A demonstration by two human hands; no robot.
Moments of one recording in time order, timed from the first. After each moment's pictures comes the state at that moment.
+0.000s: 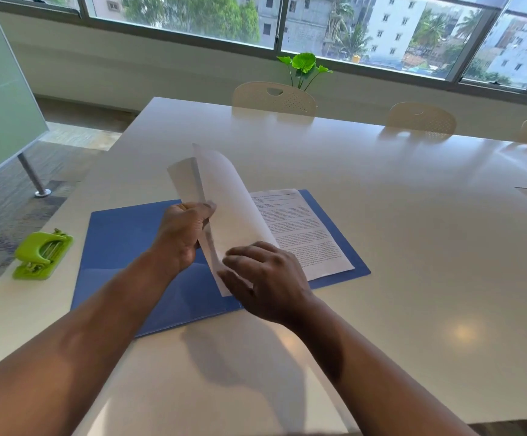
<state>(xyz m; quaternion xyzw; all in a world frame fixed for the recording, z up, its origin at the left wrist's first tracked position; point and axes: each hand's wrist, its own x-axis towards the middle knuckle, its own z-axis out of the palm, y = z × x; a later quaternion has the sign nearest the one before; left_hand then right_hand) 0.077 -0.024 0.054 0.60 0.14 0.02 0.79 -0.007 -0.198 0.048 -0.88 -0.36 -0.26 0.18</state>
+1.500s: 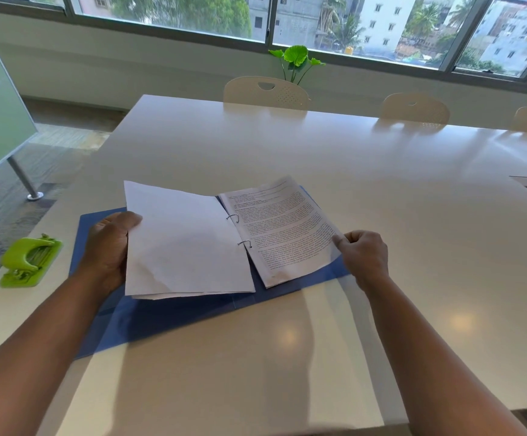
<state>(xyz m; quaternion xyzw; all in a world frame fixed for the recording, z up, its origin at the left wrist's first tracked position) 0.052 0.062 0.040 0.62 0.18 0.08 0.76 0.046 -0.344 0.030 -0.88 0.24 -0.13 0.39</state>
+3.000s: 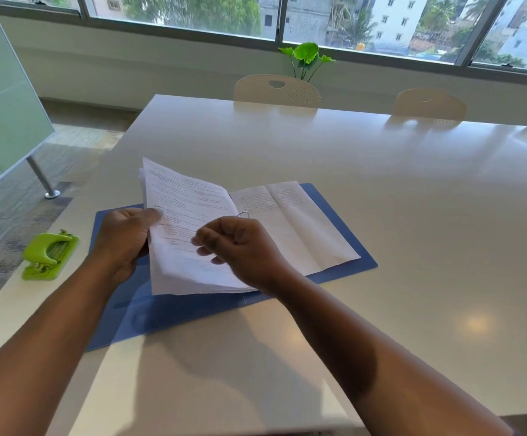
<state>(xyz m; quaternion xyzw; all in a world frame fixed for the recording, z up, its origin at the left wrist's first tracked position) 0.044 0.056 0.062 0.70 0.18 0.05 0.69 0.012 -0.155 0.078 -0.79 -0.17 0.05 0.59</state>
